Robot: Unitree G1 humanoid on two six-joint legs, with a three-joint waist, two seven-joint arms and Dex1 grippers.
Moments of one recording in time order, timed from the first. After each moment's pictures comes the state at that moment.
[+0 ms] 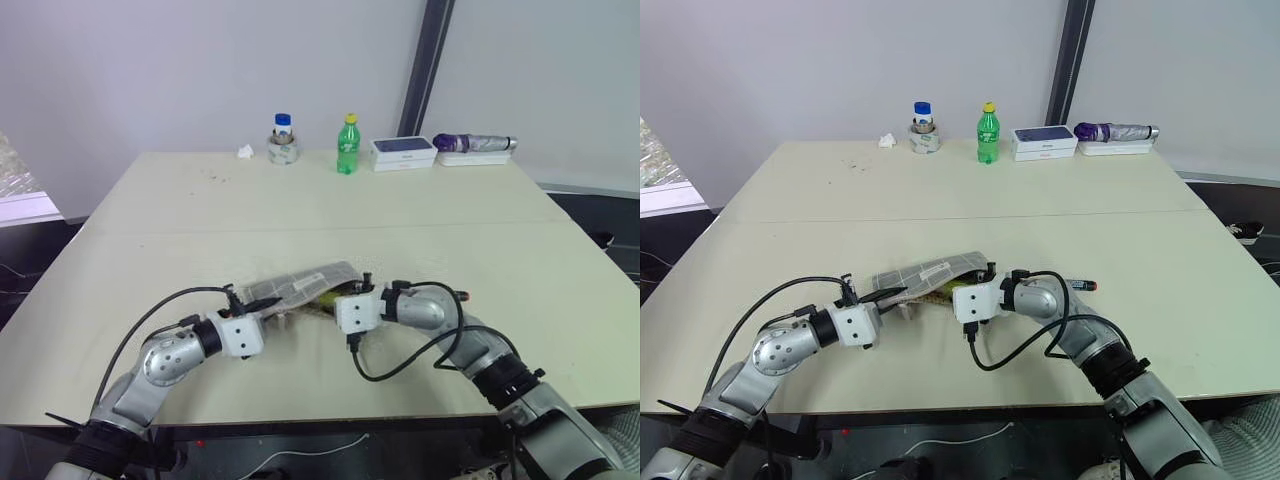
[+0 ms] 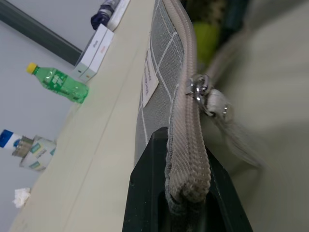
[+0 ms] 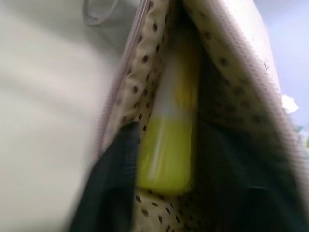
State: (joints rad) left arm -0.25 0.61 -0.16 0.09 0.22 -0.49 -0.52; right arm -0.63 -0.51 0.44 0.23 -0.32 -0.29 0.72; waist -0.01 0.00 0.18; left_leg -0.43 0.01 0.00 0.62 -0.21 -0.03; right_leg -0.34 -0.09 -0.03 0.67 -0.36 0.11
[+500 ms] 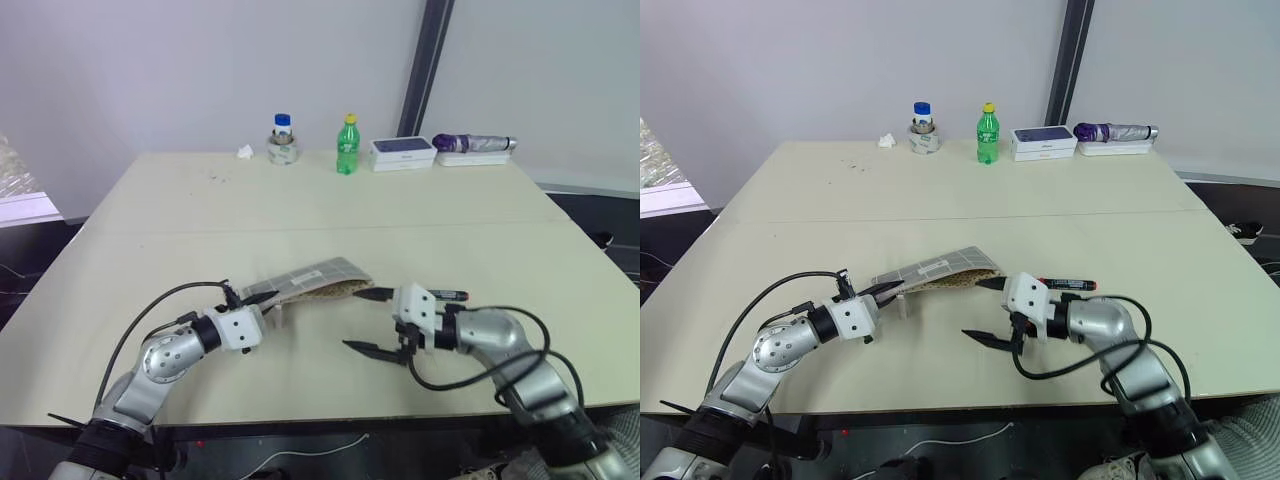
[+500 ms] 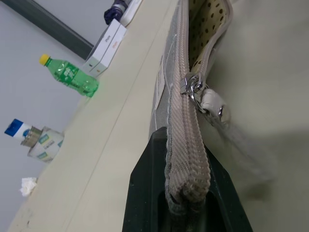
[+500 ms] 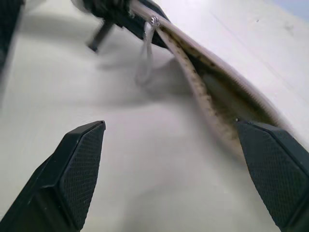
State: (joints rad) left arm -0.26 0.59 -0.14 0.10 0.21 -0.46 -0.51; right arm -0.20 -0.54 0.10 -0.29 0.34 0.24 0.89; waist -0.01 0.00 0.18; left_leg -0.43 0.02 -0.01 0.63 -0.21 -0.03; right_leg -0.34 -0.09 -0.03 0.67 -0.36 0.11
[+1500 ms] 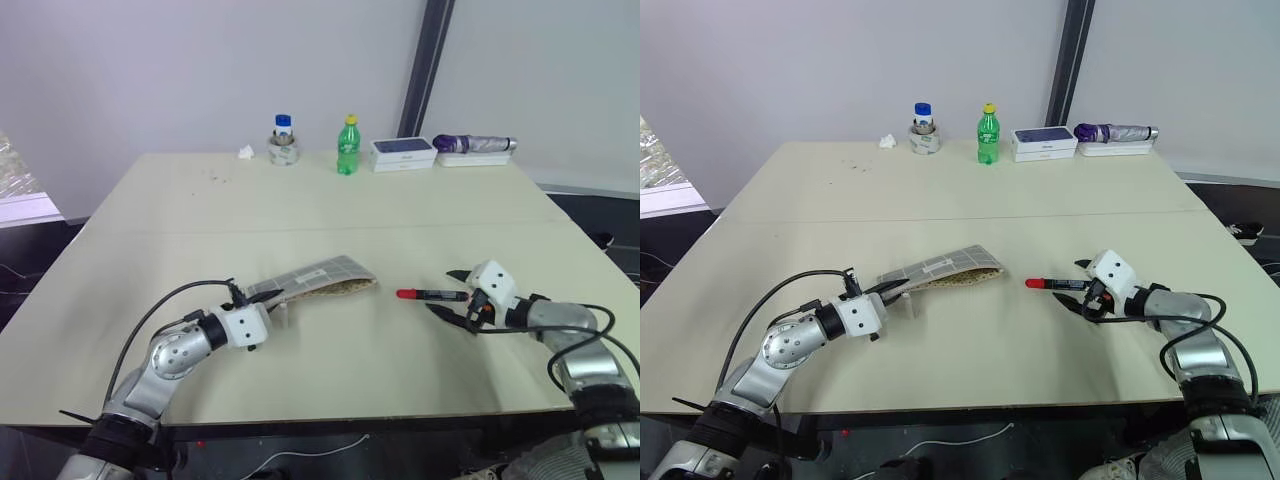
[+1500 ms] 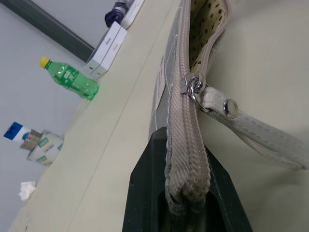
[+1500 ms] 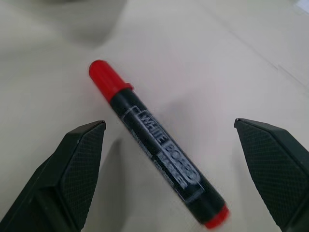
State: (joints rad) left arm -0.29 0.55 -0.15 0.15 0.23 -0.49 -0.51; right arm -0.47 -0.73 -0.04 0.52 0.14 -0.08 1.03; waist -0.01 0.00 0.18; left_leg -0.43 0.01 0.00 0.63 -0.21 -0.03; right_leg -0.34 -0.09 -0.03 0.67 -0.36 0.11
